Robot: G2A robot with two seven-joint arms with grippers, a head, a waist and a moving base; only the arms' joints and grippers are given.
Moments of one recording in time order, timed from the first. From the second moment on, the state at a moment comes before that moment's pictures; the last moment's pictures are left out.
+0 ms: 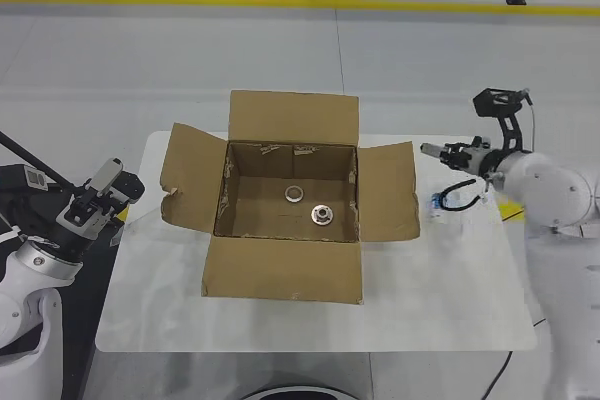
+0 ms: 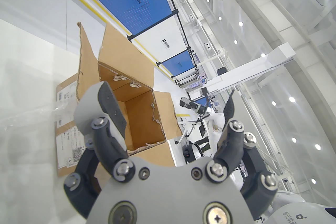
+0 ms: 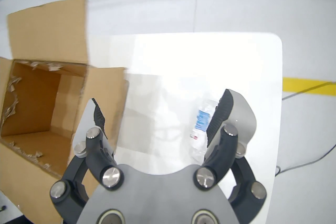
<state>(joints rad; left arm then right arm) 1.52 -1.19 -2.00 -2.02 -0.22 -0.10 -0.68 -0.77 -1.08 1.38 -1.74 -0.80 0.08 1.10</state>
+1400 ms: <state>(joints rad) 1.52 -1.19 -2.00 -2.02 -0.22 -0.10 -0.68 -0.13 -1.59 0.38 -0.71 -0.48 -0.04 1.00</state>
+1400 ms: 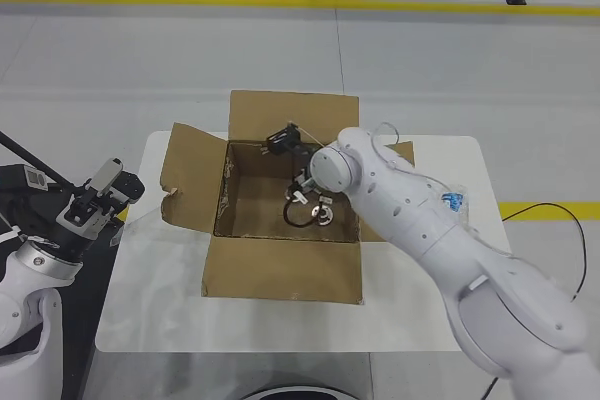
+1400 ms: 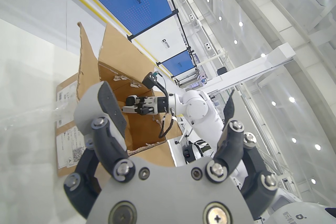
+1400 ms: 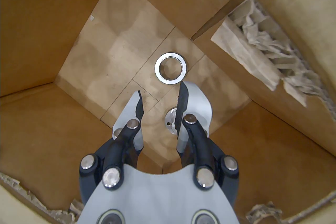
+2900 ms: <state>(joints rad) 1.52 -1.19 -2.00 -2.02 -0.22 -0.10 -0.68 -0.12 -1.87 0.35 -0.23 -0.57 -0.07 0.83</state>
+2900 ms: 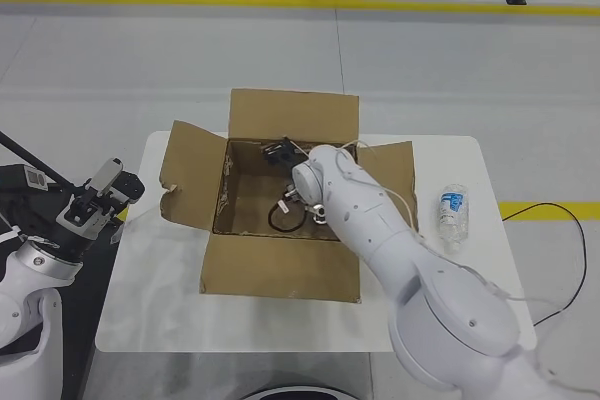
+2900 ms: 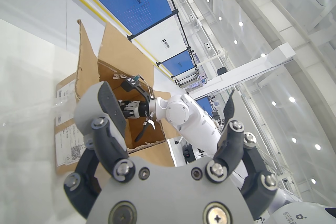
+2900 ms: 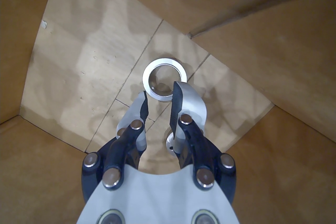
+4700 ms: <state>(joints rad) 1.57 -1.17 -1.98 -2.05 -0.21 -0.12 -0.63 -0.20 -1.91 0.42 -0.20 -0.72 0.18 0.72</state>
